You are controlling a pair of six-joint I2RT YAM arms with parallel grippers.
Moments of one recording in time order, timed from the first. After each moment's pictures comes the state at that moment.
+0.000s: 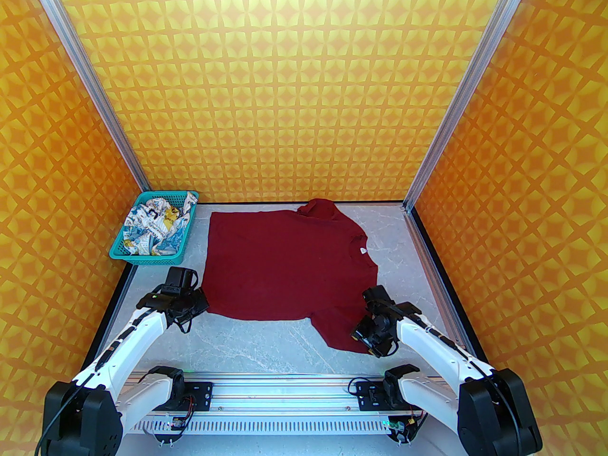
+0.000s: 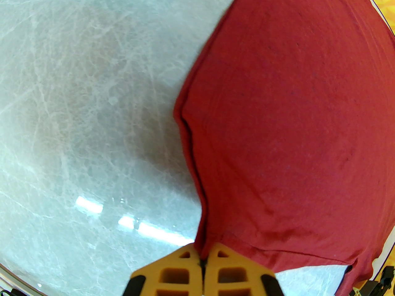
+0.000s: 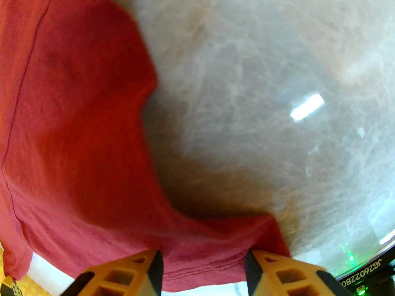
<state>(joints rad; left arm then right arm) -0.11 1.07 0.64 -0.69 0.03 -0.67 0.27 1.09 0.48 -0.85 -0.11 1.03</state>
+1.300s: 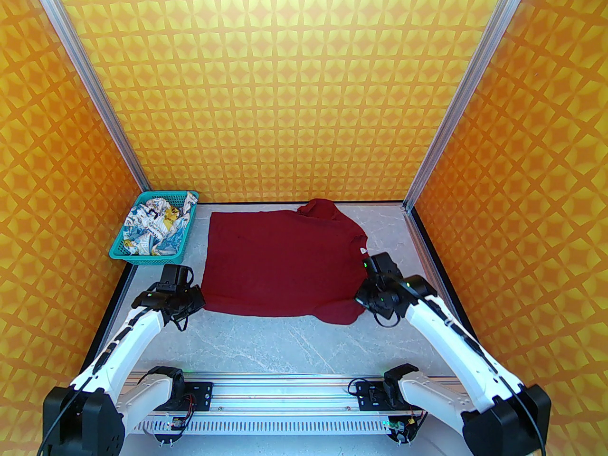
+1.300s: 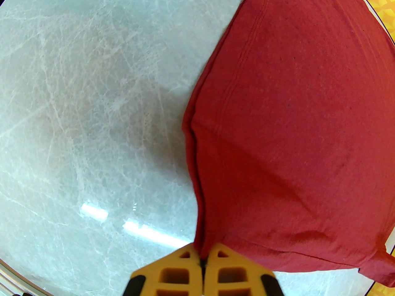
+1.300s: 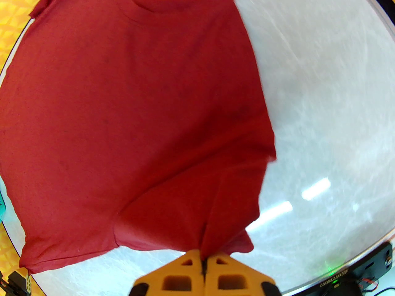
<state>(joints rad) -0.09 1.08 0.69 -0.71 0.03 -0.62 0.31 1.13 0.97 -1.03 0.09 0.82</state>
